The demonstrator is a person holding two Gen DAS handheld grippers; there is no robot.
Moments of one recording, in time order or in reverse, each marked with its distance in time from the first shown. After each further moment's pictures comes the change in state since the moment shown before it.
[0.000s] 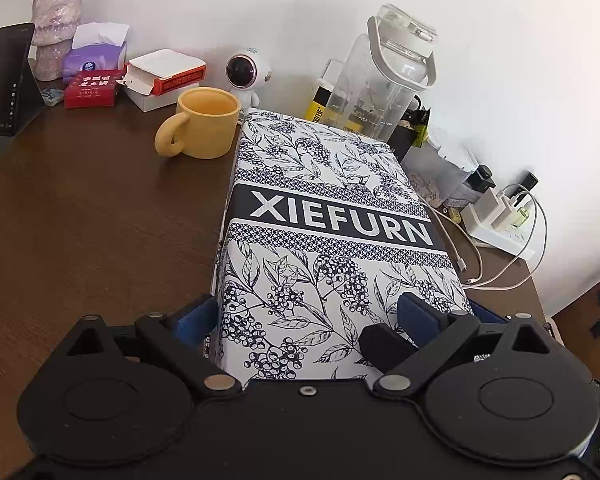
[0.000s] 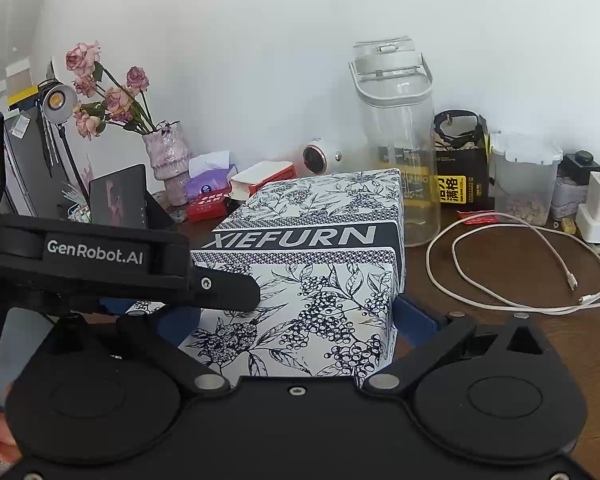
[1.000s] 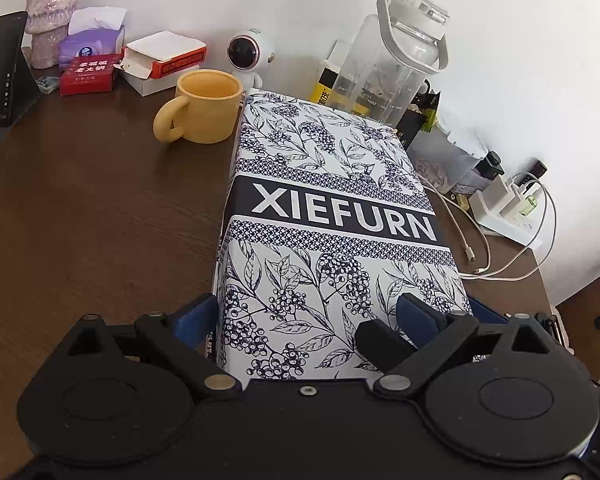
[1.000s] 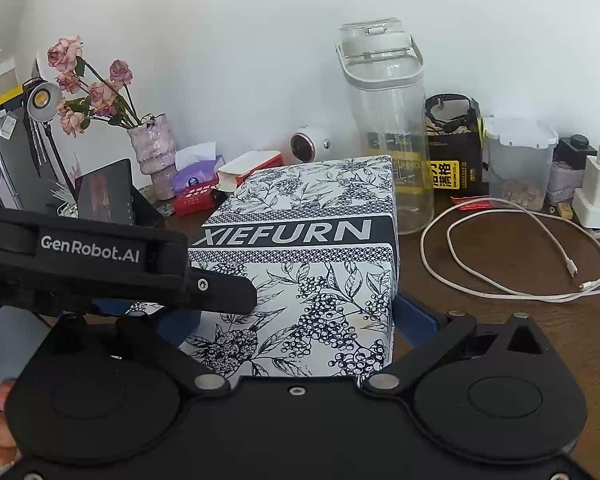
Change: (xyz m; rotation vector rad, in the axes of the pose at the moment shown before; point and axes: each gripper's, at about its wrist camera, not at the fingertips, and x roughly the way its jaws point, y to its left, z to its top) left arm 0.012 0.006 0.009 -0.003 0.062 0.007; right arm 0.016 -0.005 0.003 0.033 0.028 -0.029
